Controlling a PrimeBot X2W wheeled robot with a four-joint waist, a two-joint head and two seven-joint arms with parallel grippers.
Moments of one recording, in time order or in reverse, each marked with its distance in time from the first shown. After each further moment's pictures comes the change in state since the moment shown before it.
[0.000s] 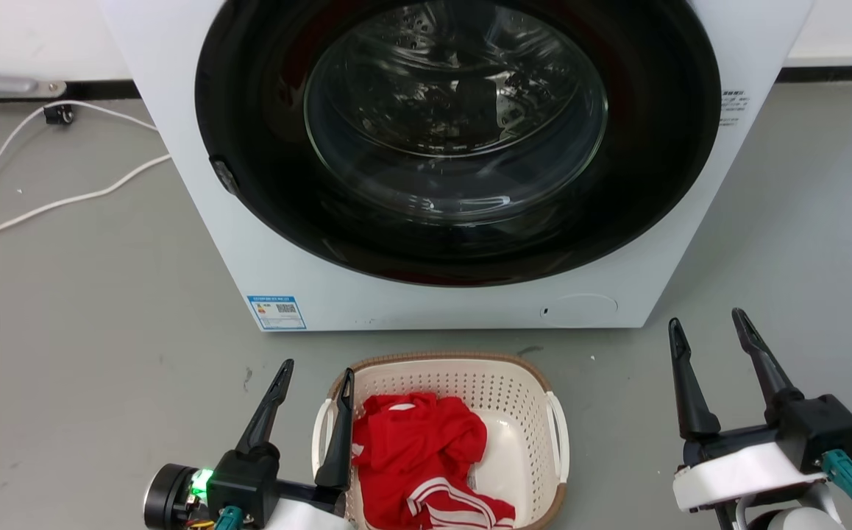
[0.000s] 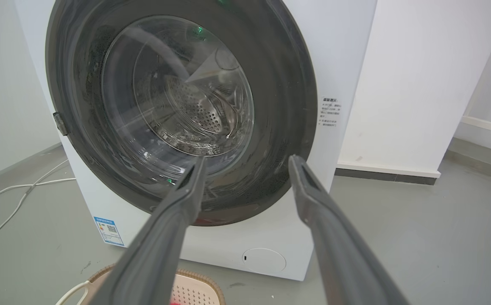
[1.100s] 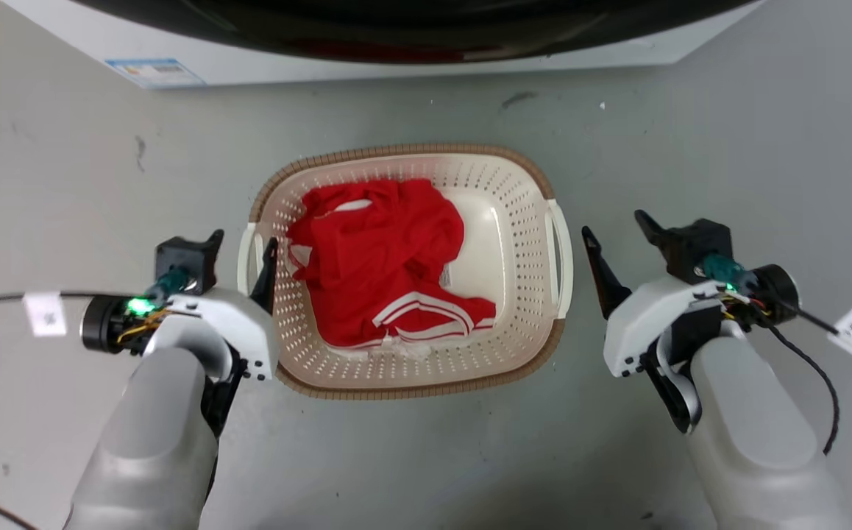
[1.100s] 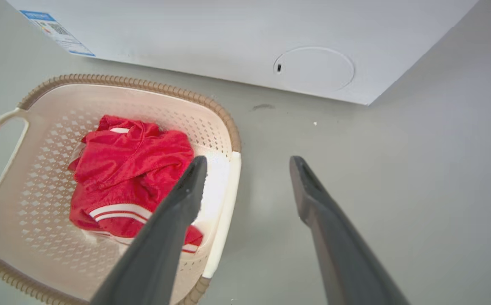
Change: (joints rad) left arm -0.662 0.148 0.033 0.788 -0.106 -0.096 0.058; right arm -0.523 -0.002 0.142 0.555 0.026 0.000 0.152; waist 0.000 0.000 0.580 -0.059
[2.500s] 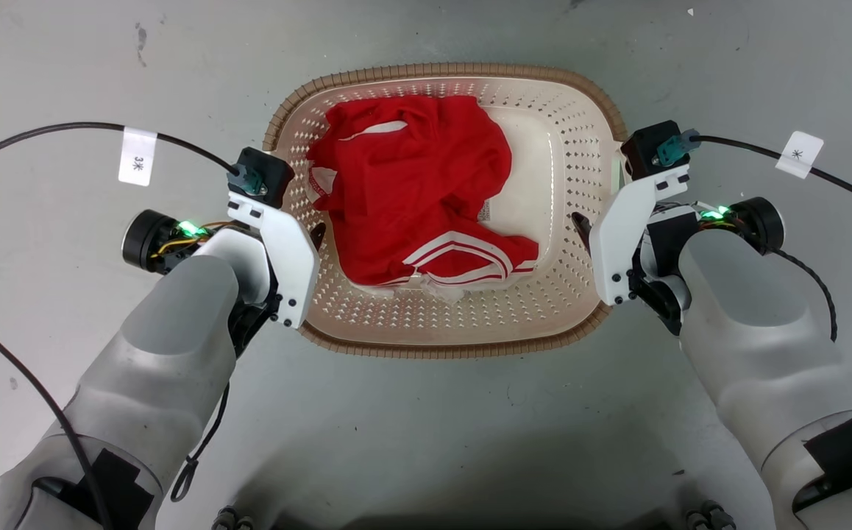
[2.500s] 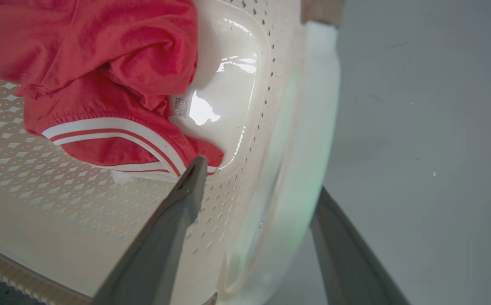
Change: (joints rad) left arm -0.364 0.065 -0.647 0.243 -0.455 0.000 0.332; right arm -0.457 0.001 0.259 0.584 0.280 0.000 0.305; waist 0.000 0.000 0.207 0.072
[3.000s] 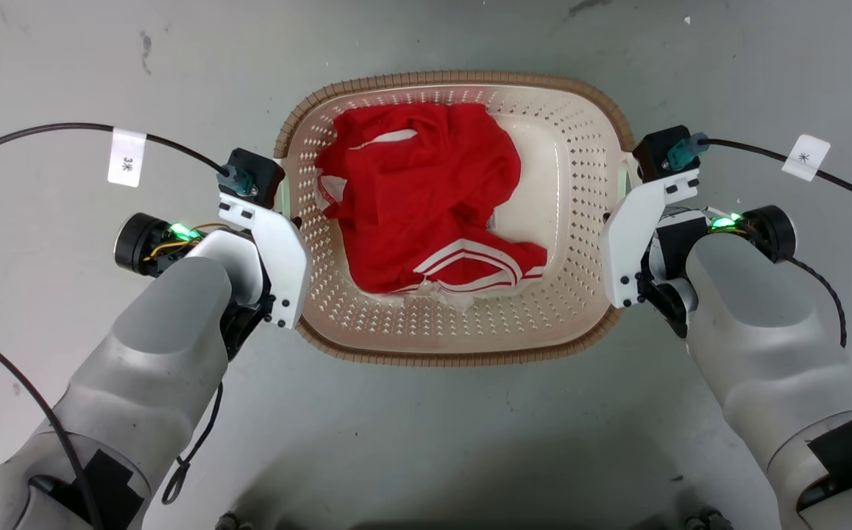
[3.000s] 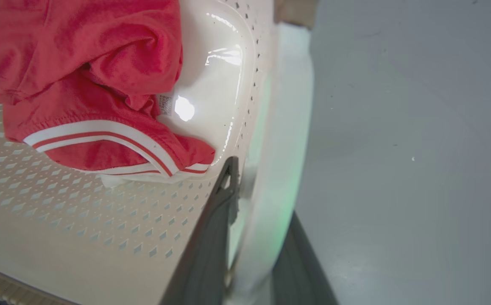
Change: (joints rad) left arm -0.014 0.022 -0.100 -0.006 -0.106 0.002 -0.022; right arm -0.007 -0.008 0.022 0.032 0.019 -0.002 0.009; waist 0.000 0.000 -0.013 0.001
